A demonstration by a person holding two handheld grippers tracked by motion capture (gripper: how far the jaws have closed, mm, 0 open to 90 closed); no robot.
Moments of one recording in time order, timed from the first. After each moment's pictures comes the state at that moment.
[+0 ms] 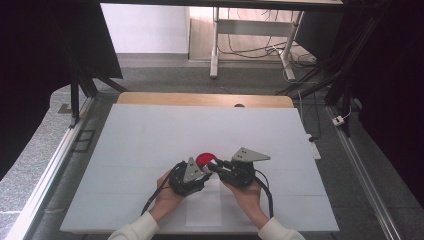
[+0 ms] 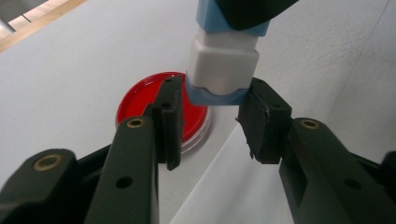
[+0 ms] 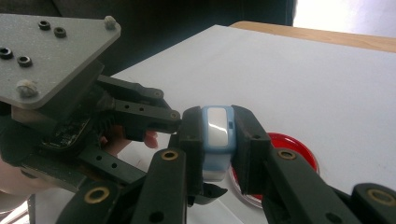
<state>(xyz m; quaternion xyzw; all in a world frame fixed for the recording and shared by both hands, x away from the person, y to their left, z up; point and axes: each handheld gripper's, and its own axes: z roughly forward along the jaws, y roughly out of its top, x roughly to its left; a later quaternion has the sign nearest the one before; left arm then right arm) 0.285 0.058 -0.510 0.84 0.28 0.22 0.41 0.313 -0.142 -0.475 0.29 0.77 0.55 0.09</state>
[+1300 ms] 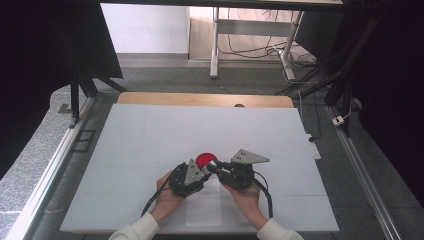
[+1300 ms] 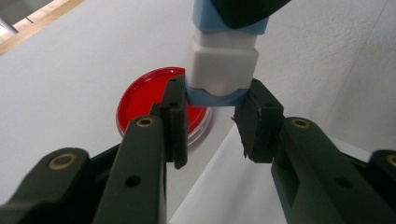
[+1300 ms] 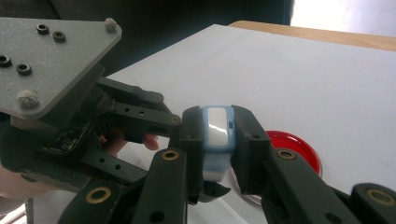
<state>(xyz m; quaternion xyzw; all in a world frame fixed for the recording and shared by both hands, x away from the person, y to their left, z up) 0.283 0.057 -0.512 0.84 0.27 0.23 0.40 0.309 -0.140 -0.477 0.30 0.77 0.55 0.09</state>
